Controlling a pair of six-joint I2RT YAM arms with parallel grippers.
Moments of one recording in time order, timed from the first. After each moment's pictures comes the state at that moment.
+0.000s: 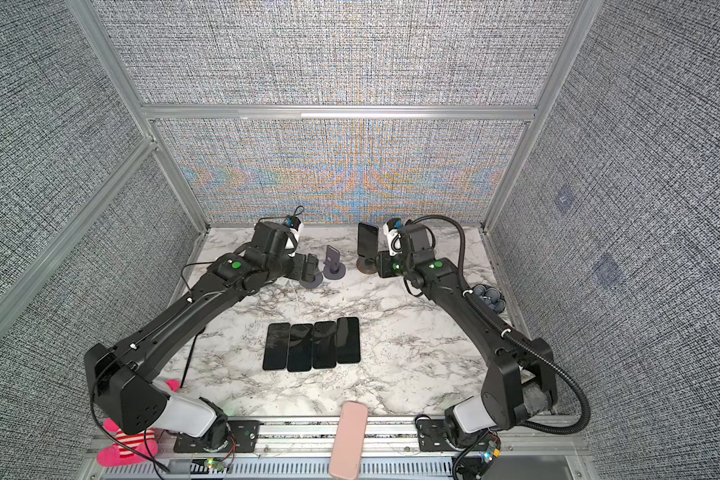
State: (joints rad) left arm -0.57 1.47 1.42 -0.65 -0.10 -0.14; right arm 0.36 1.51 1.32 -0.46 -0.16 0.19
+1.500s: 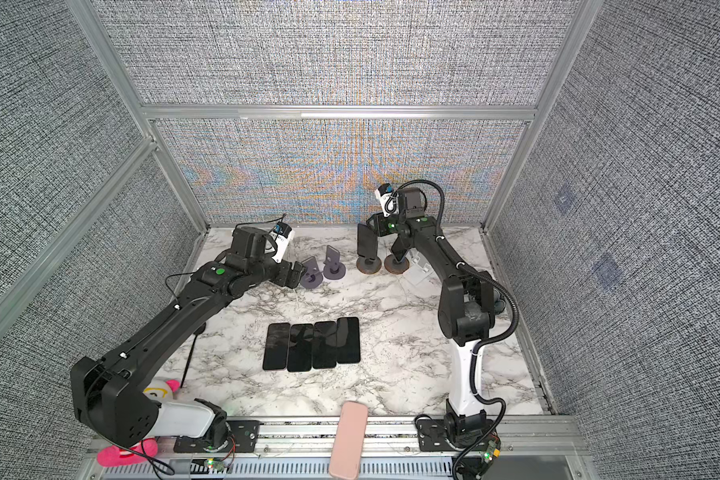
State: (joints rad) left arm -0.47 1.40 1.27 -0.56 0.08 0.03; right arm 0.24 2.10 1.89 -0.38 -0.40 -0.01
